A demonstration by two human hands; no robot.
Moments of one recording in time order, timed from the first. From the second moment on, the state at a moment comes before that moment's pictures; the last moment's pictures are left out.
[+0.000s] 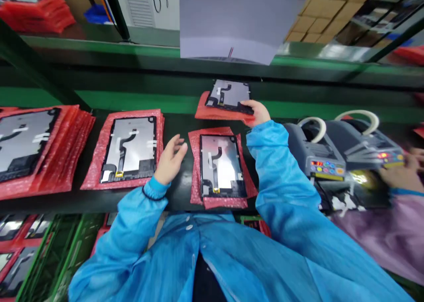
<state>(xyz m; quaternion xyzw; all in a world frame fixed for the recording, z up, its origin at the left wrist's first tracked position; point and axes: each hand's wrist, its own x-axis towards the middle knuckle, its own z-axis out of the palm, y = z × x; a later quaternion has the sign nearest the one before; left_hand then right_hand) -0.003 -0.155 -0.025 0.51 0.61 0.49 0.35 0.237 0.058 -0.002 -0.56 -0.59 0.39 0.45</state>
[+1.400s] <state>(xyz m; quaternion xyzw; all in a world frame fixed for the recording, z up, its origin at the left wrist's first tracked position) 0.041 -0.073 -0.087 0.89 0.40 0.17 0.16 0.238 -0.061 -0.043 -0.56 -0.77 0.28 0.13</state>
